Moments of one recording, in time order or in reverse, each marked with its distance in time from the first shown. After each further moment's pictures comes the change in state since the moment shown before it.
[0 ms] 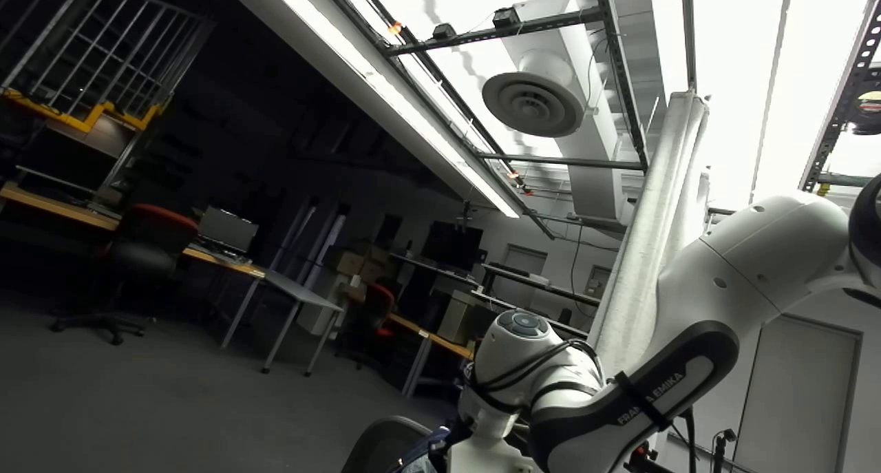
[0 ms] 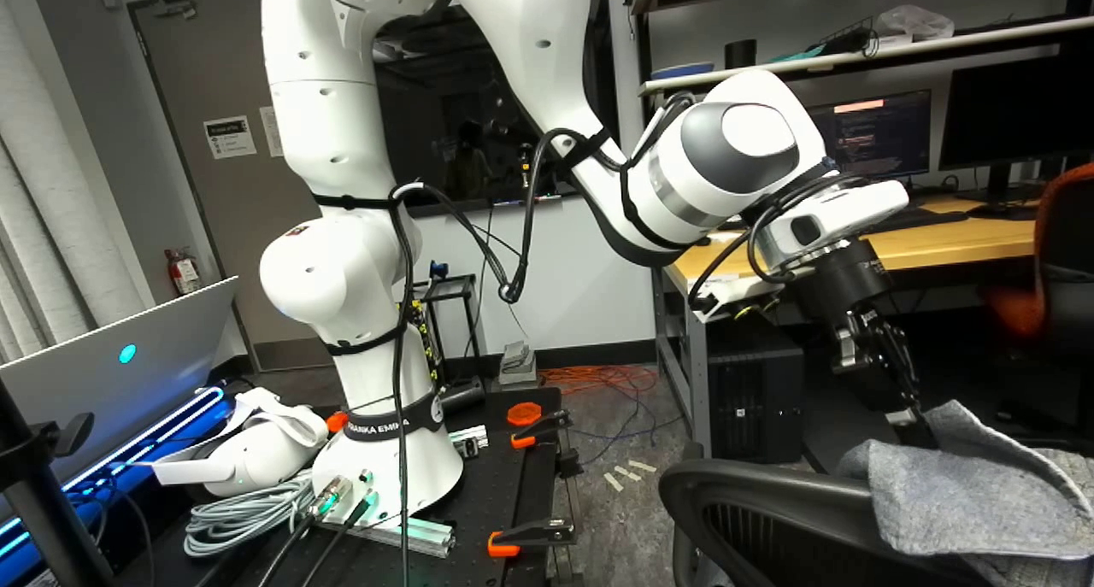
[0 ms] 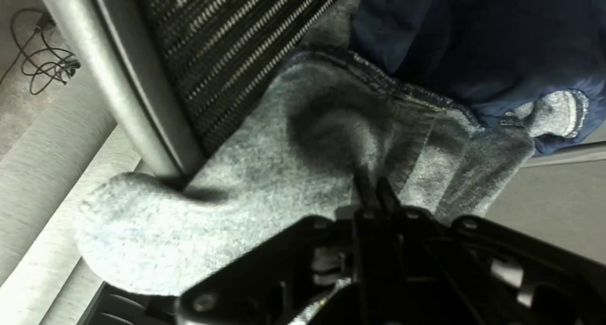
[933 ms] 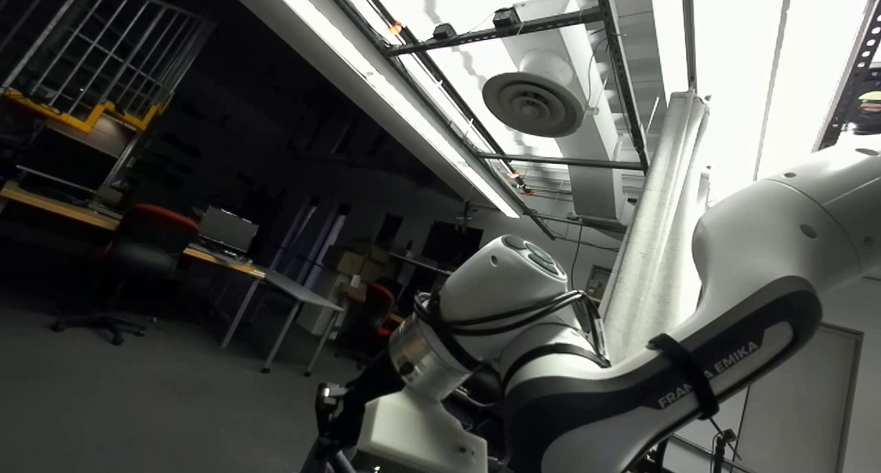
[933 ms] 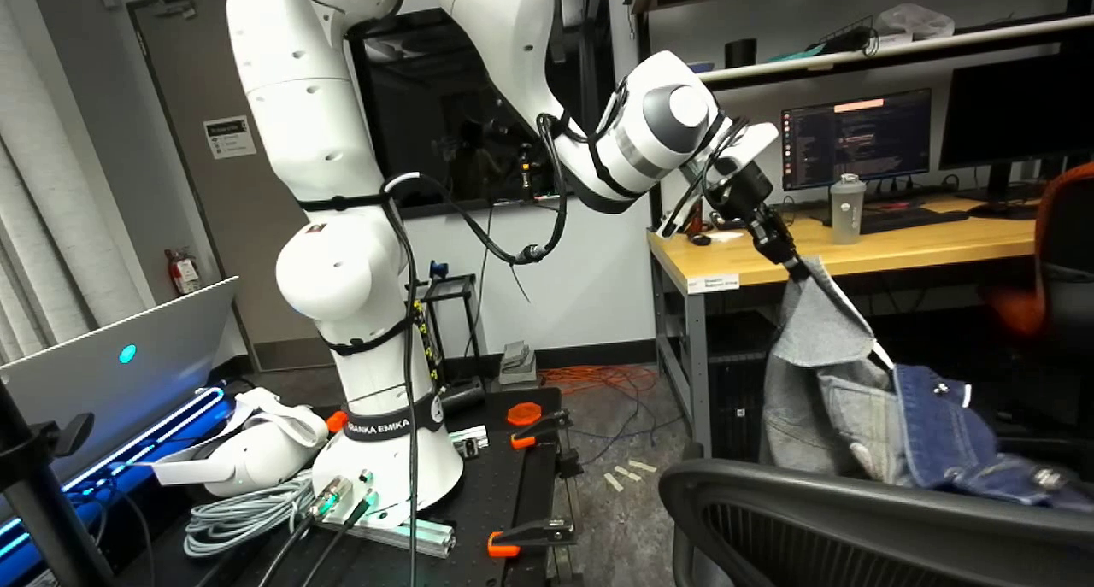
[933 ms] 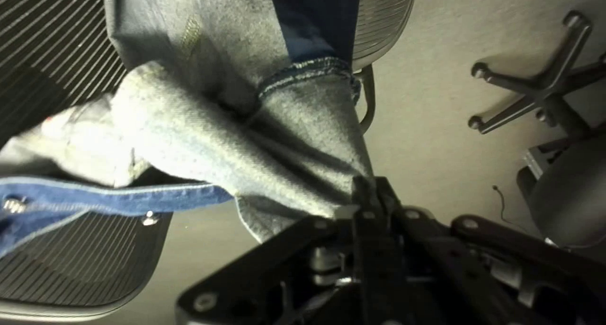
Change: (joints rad) arm 0.212 -0.142 0.218 -0.075 0.168 0.172 0.017
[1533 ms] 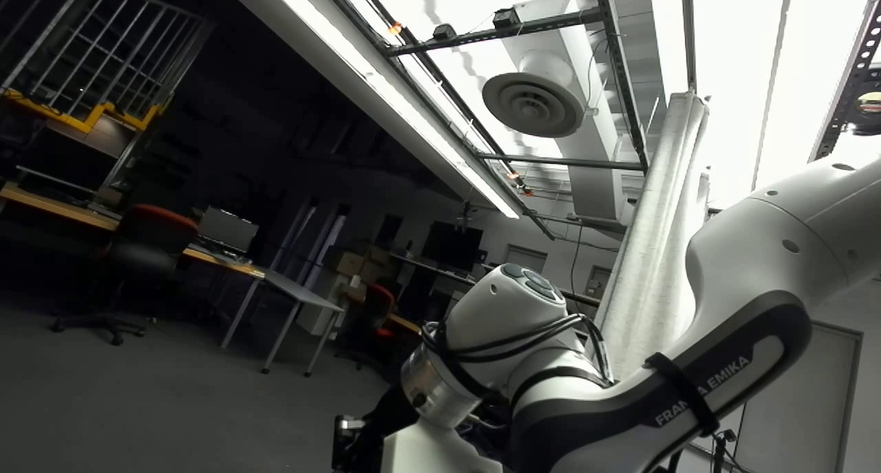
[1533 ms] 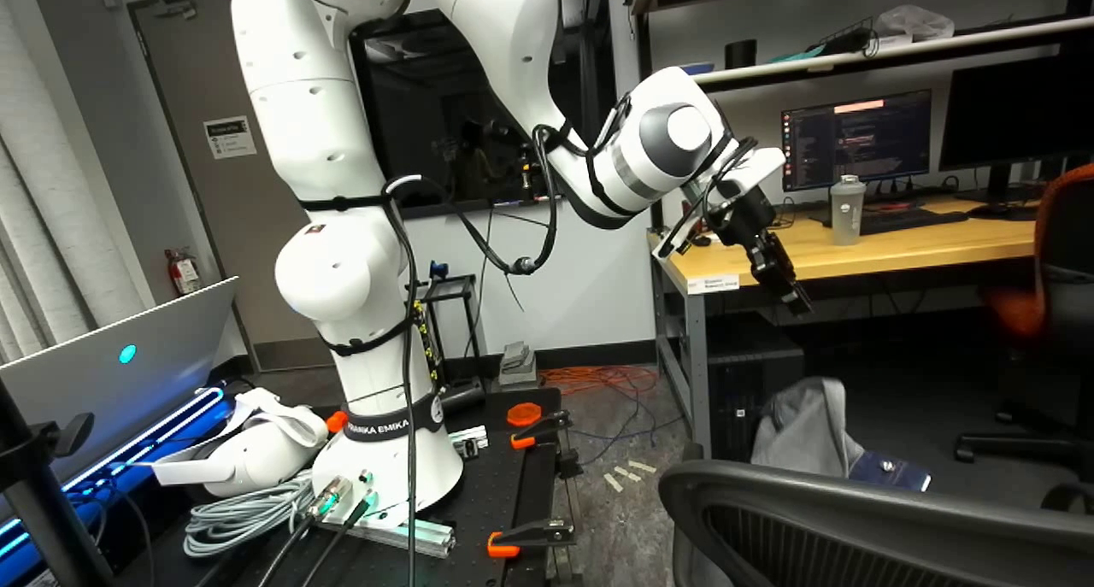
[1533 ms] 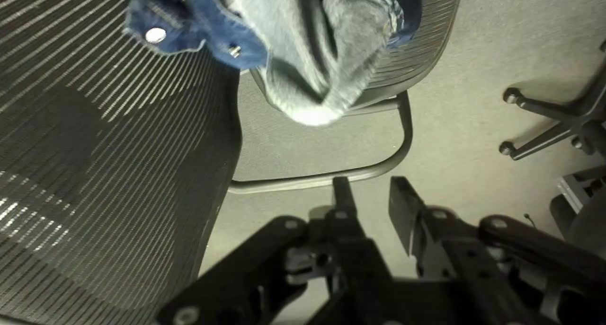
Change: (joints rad) arm -0.013 0.016 -0.055 -0.046 0.028 0.001 -0.080
